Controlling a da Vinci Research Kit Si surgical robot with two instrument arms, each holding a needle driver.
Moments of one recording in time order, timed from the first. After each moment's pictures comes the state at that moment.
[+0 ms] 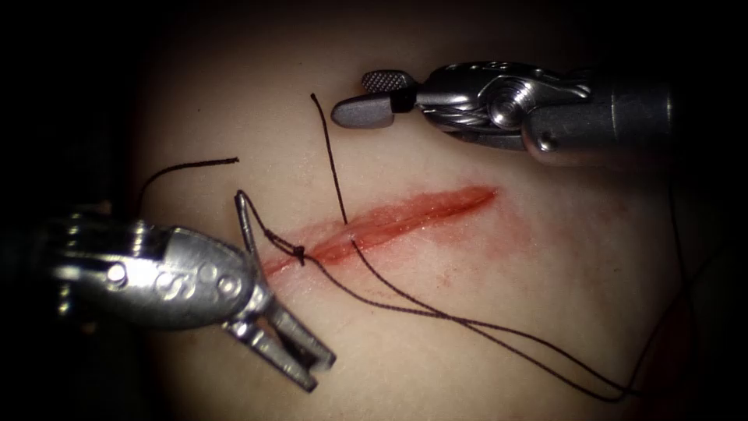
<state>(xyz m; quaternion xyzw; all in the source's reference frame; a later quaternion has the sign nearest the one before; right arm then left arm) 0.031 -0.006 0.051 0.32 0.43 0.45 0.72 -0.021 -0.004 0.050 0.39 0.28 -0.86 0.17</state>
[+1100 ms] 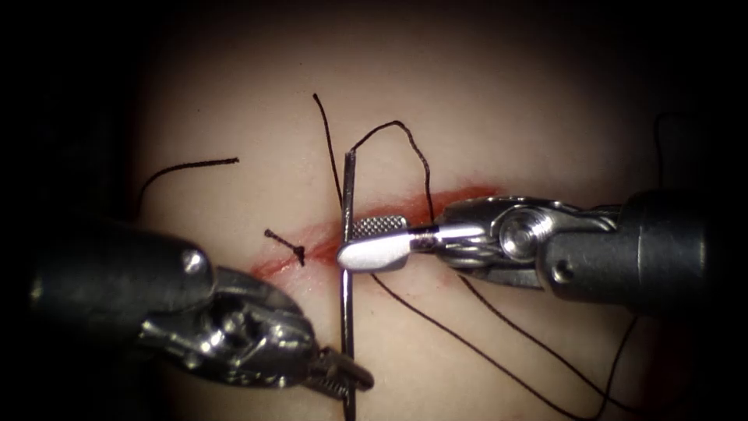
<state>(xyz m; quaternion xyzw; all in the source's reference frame) 0.031 -0.016 0.050 0.50 0.45 0.49 0.56 -0.025 -0.008 0.052 0.38 0.08 -0.79 0.48</state>
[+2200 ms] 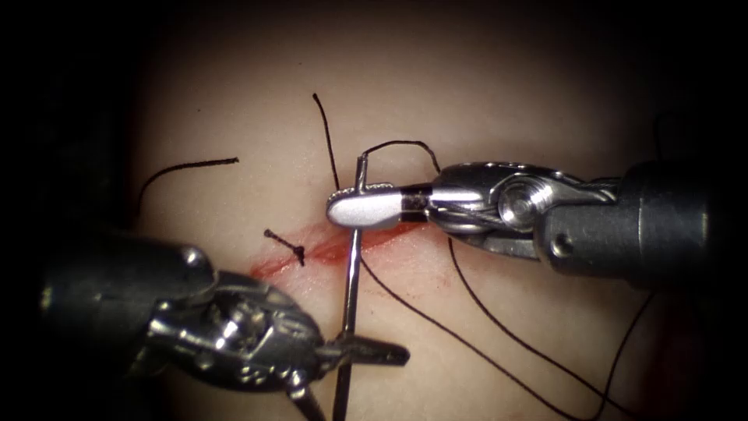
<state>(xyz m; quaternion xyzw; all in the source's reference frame) 0.032 -0.013 0.050 0.45 0.54 0.42 0.57 -0.026 -0.007 0.052 0.39 0.14 -0.87 0.28</state>
